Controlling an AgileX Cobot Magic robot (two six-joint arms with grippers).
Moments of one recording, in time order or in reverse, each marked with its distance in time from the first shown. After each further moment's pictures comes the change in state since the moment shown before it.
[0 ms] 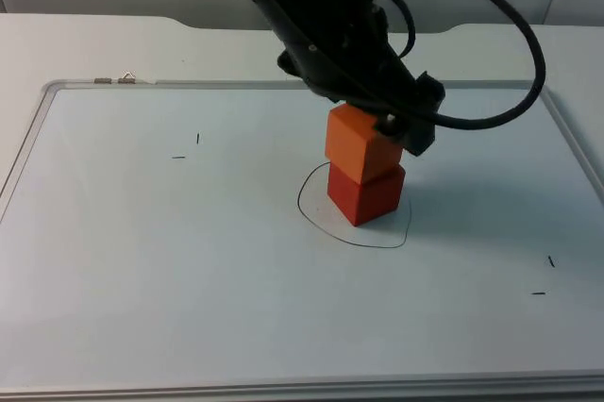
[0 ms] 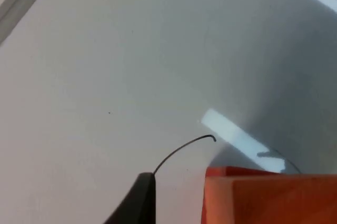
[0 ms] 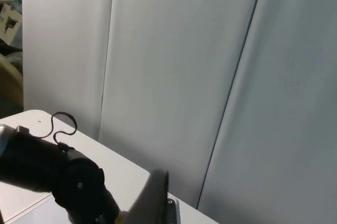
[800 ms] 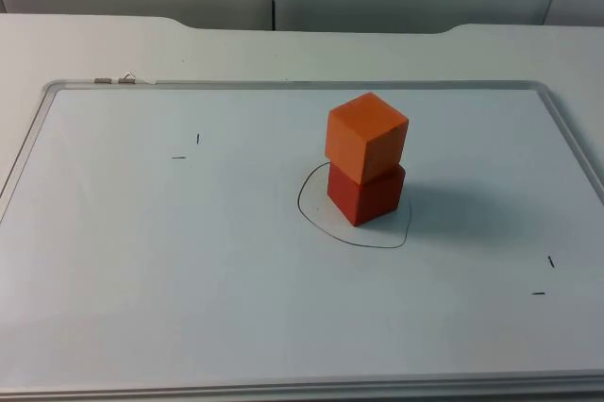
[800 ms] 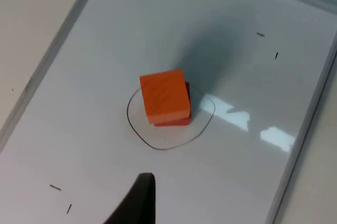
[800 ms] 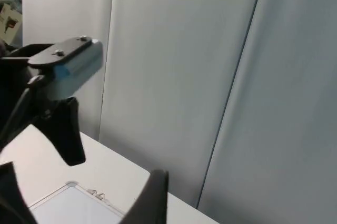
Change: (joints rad) right arm 0.000 0.000 0.000 0.000 0.000 0.000; left arm 0.000 -0.599 0.045 0.146 0.528 -0.048
